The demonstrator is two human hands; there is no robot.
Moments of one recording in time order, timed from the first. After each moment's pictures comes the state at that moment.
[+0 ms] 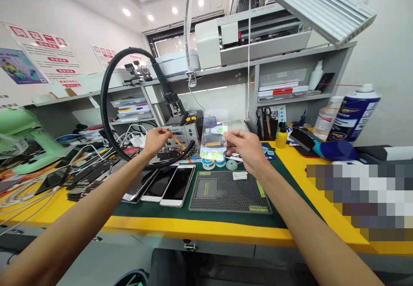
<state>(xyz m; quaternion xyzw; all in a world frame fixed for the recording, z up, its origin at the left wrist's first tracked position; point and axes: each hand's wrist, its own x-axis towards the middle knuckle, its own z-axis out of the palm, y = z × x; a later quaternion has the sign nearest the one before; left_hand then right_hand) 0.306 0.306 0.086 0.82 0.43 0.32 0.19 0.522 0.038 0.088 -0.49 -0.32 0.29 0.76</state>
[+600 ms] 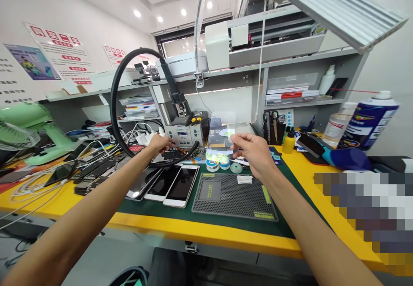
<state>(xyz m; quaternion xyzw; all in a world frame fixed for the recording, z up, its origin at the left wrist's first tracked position) 0.298 0.313 0.094 0.76 0.54 0.26 0.26 0.521 0.037 0.089 -0.49 -0.32 0.29 0.76</state>
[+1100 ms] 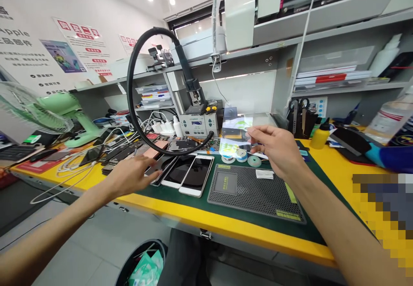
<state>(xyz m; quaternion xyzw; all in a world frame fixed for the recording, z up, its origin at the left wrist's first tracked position) 0.145 0.203 0.081 0.92 0.37 0.07 -0.13 0.519 0.039 0.081 -0.52 -0.34 0.29 0.73</state>
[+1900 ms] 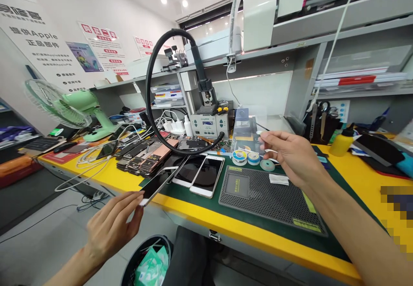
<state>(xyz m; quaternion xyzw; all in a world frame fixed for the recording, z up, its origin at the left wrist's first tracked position) 0.079 0.119 0.010 0.84 0.16 0.39 -0.35 0.512 0.038 0.082 -0.52 -0.33 0.33 0.71</state>
